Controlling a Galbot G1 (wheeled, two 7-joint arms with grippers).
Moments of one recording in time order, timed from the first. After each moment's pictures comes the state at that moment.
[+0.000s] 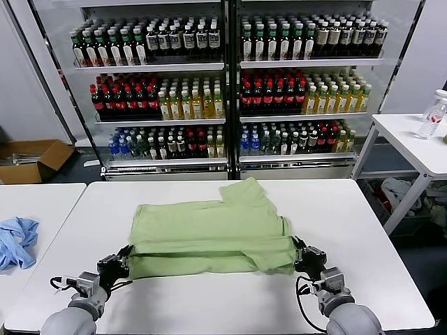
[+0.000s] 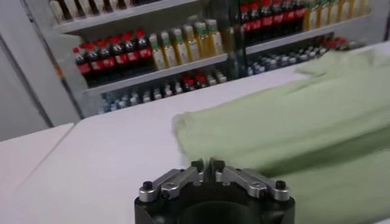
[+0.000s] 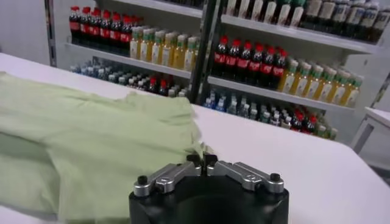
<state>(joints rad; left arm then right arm) 1.42 -0.99 -0.53 -1.86 -0.32 0.30 -0.06 -1.35 1.03 0.32 2.01 0.28 -0.37 0.15</state>
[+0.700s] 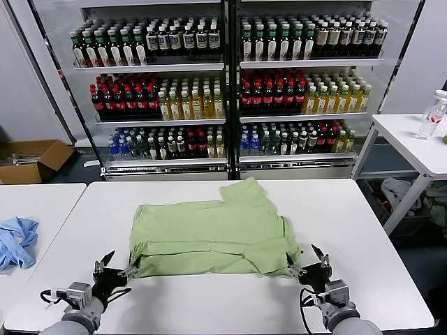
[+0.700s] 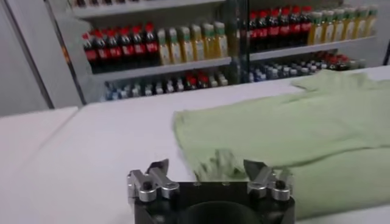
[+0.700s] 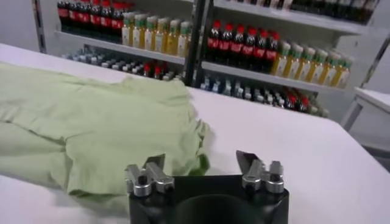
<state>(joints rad) 1.56 -0.98 -0.57 -2.02 -0.52 0.36 -0.12 -1.45 1.06 0.33 2.04 0.31 -0.41 0.22</state>
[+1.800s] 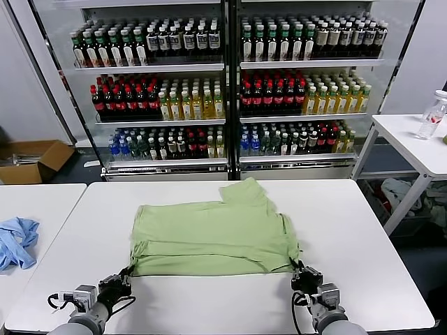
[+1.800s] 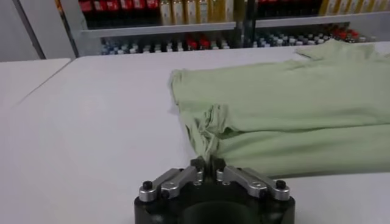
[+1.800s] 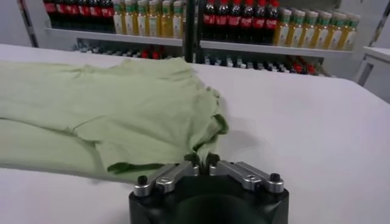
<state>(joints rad) 1.55 -0.99 -0.55 -2.00 -0.58 0.48 -0.14 -1.47 1.07 0.37 2.02 0.37 -0.38 0.21</state>
